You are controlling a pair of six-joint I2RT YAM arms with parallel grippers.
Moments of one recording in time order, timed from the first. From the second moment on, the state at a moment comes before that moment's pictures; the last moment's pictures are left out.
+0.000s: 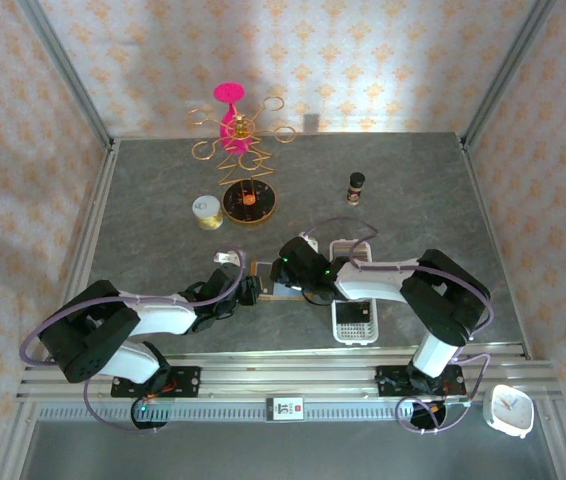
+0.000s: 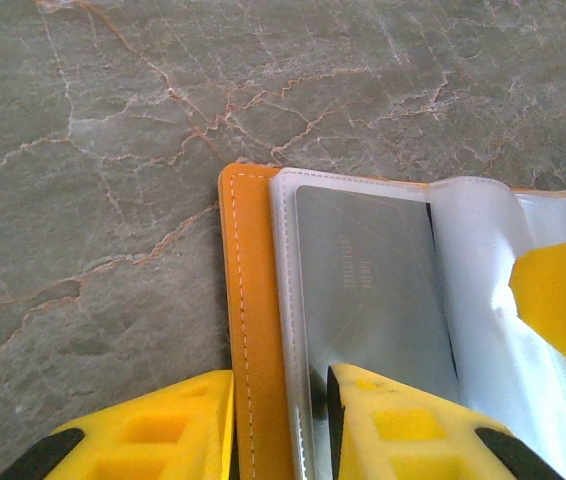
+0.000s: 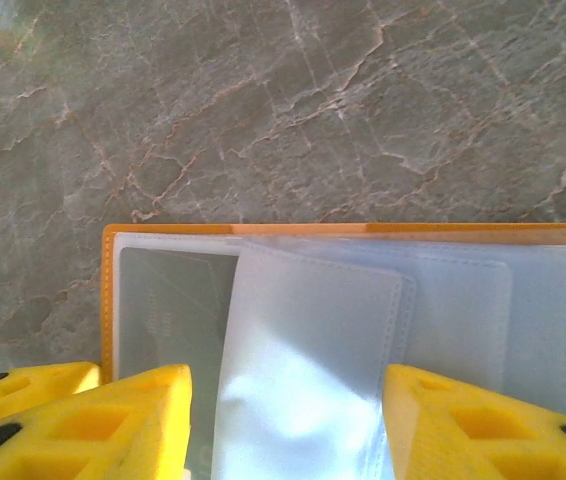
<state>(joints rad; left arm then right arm) -0.71 1.41 0.33 0.34 -0.16 -0.72 0.90 1.69 0.84 -0.04 0.08 1.00</state>
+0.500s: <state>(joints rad) -0.71 1.40 0.33 0.34 -0.17 -0.72 0.90 1.68 0.84 0.01 0.05 1.04</state>
